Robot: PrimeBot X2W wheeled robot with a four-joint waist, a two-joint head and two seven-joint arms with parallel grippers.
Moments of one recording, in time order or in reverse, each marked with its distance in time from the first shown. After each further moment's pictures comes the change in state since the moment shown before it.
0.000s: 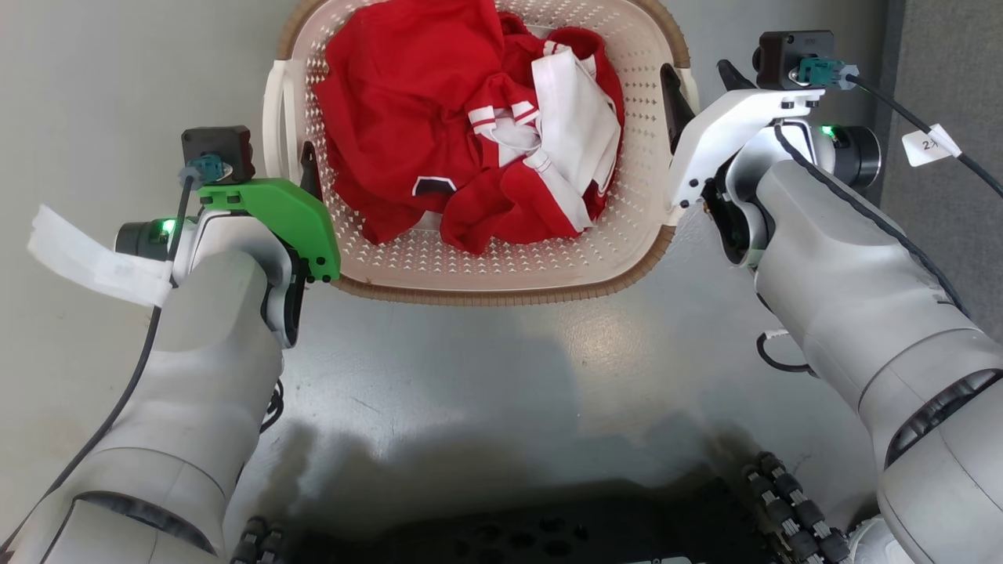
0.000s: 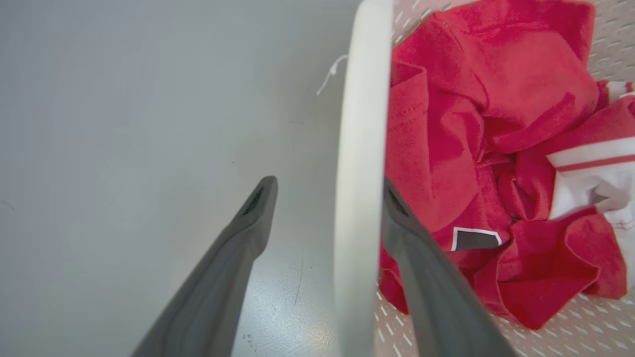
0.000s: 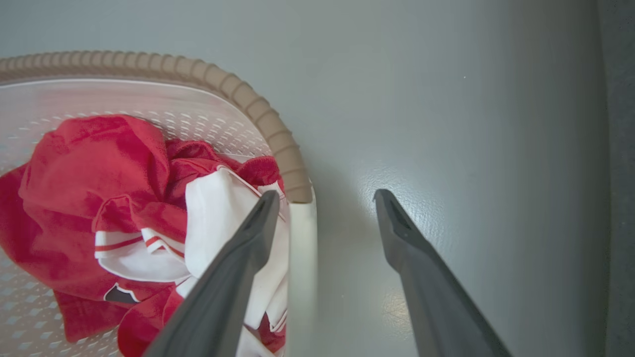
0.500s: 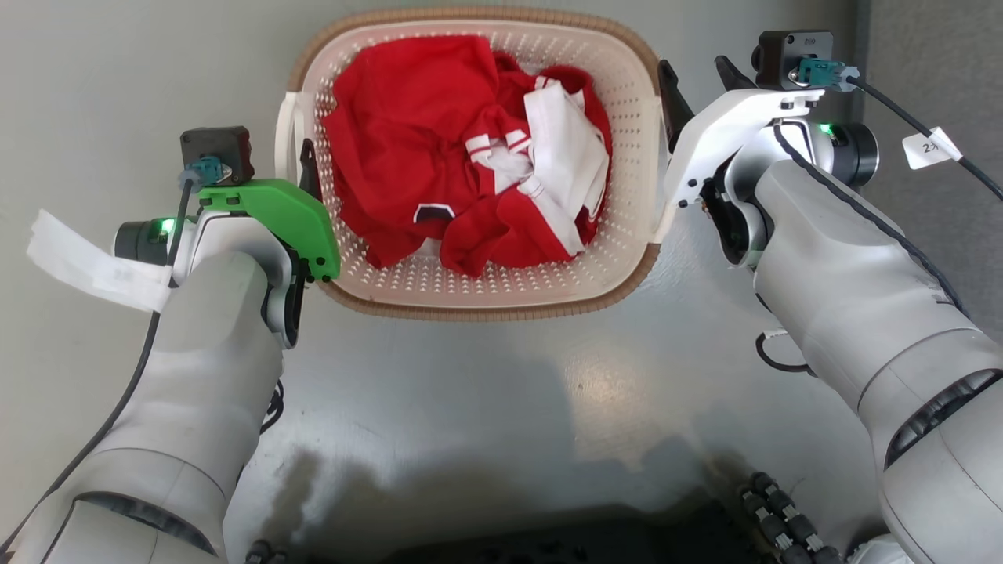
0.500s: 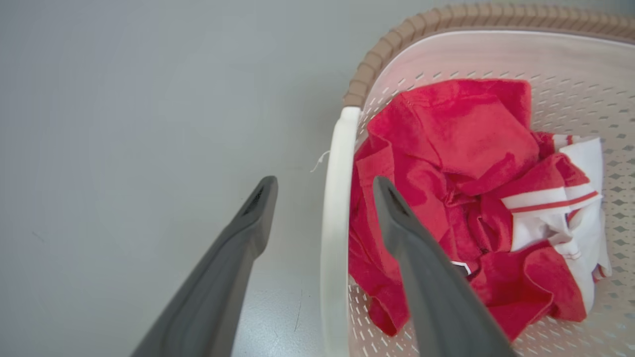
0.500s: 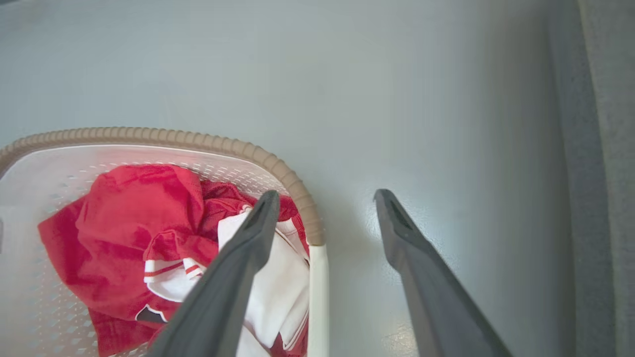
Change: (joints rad) left arm 0.001 0.000 0.000 0.001 0.002 0.000 -0.021; right arm 0.000 0.000 0.003 -0.004 0.000 0.010 -0.020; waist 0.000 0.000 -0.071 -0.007
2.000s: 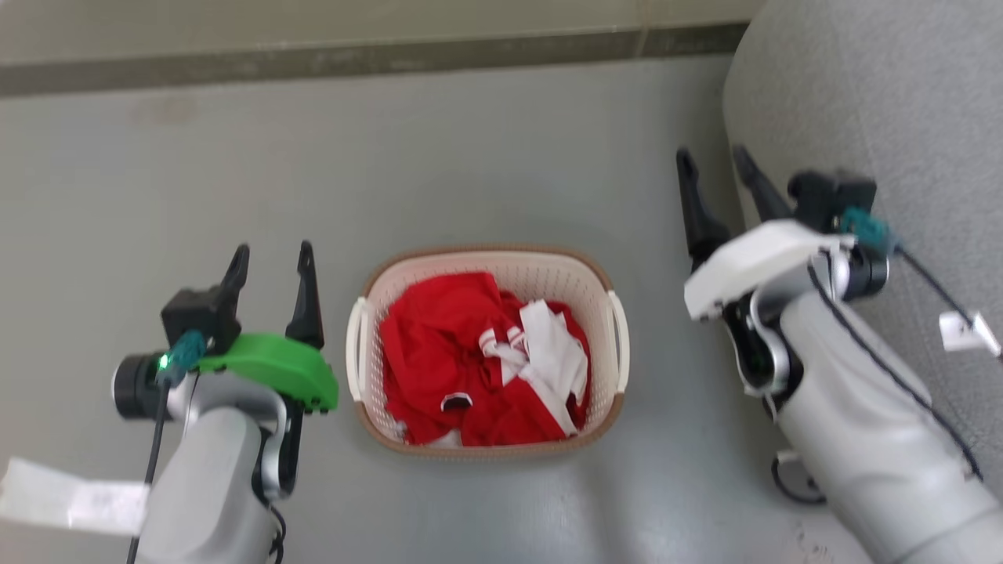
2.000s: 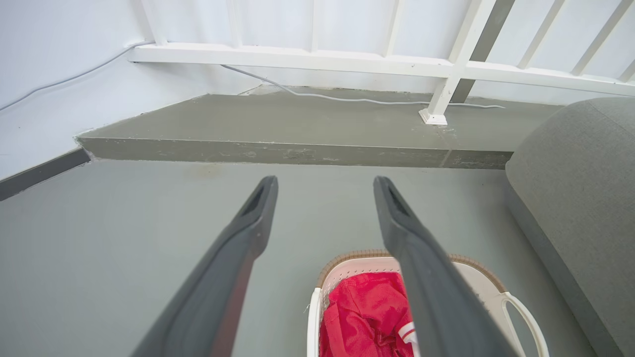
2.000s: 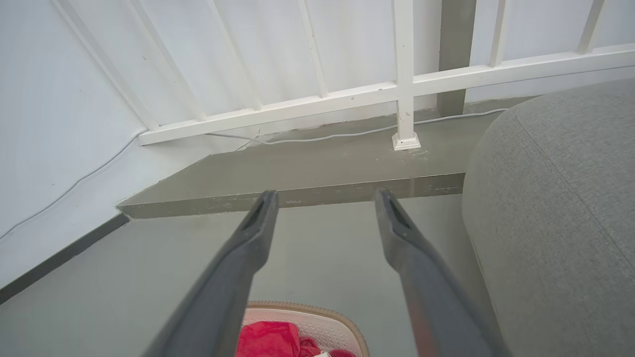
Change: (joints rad) left arm 0.551 0.094 0.303 -0.695 0.254 0.040 -0.008; right arm 0.498 -0.091 -0.397 -0.627 -0.329 -0.032 -0.006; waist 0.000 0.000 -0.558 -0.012
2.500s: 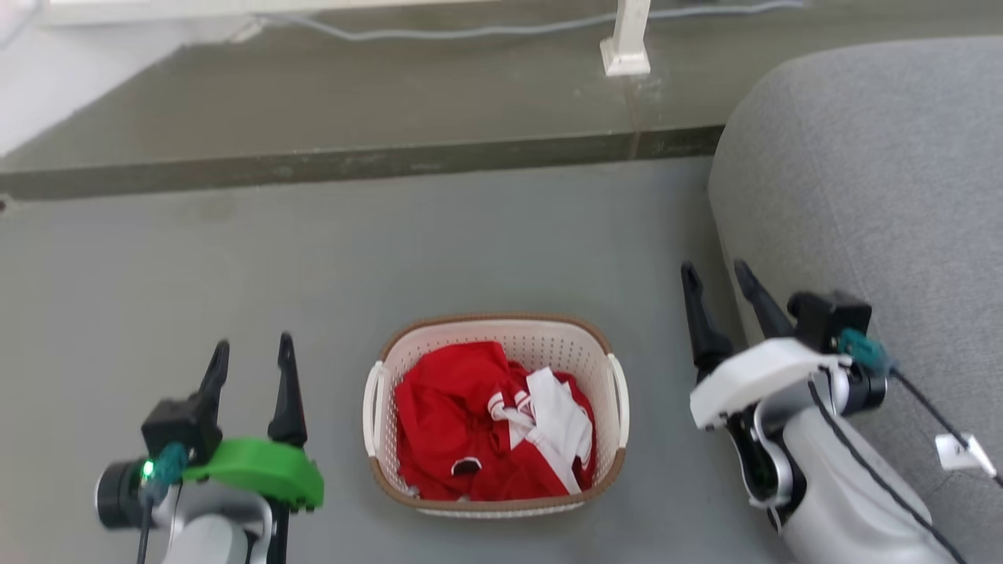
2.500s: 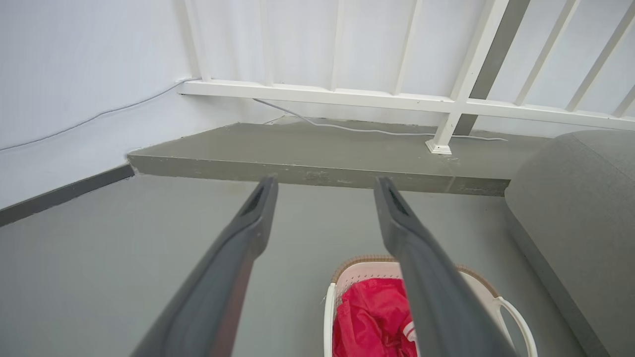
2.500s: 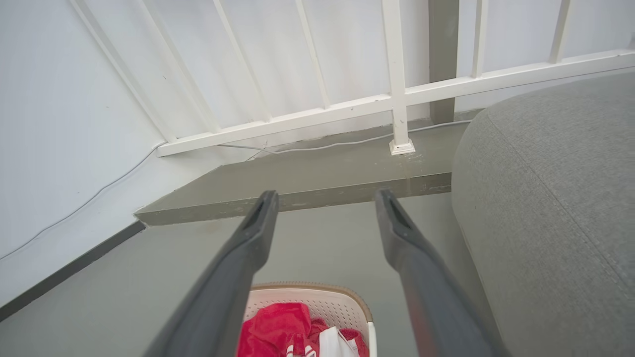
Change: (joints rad) left arm 0.282 0.000 0.113 -0.201 0.066 0.008 0.000; right arm 0.286 0.023 -0.079 -0.148 -0.077 -0.005 0.000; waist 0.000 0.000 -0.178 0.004
